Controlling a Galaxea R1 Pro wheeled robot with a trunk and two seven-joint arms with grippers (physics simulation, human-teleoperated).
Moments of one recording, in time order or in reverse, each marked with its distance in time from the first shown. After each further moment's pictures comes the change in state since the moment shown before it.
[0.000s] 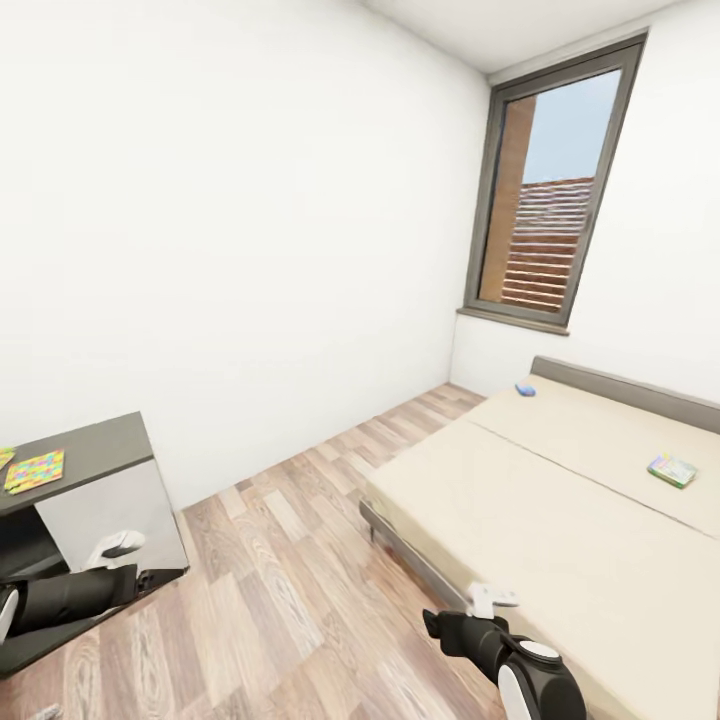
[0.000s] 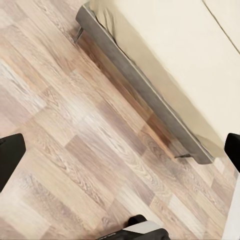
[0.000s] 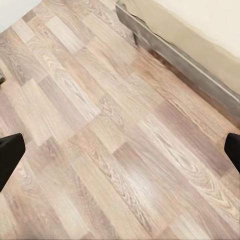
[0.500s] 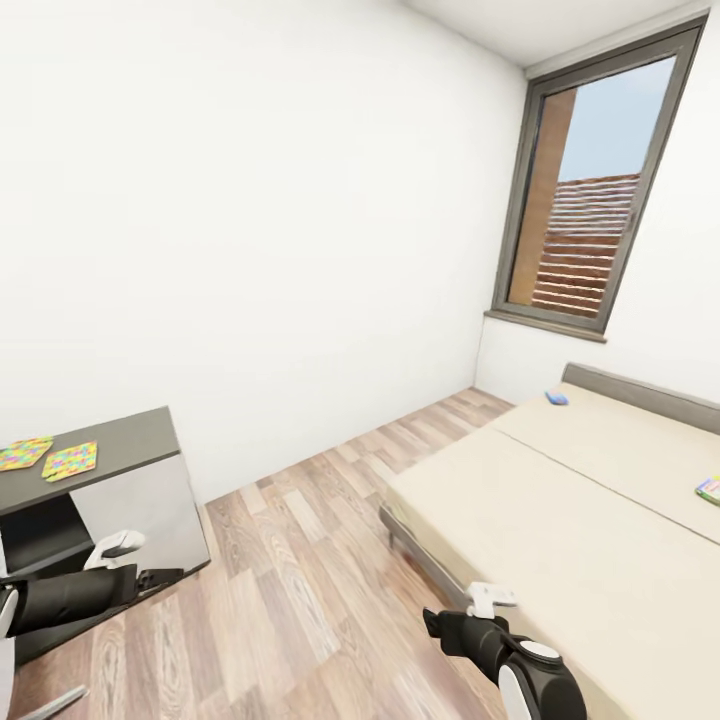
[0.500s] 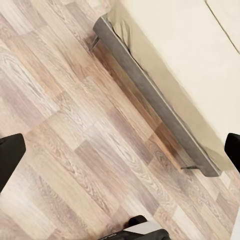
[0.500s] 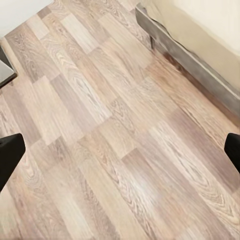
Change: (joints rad) left arm 0.000 0.000 0.001 0.000 0.000 -0.003 0.001; right arm 0.000 -0.001 0.000 0.000 0.000 -0.004 0.000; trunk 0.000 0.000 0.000
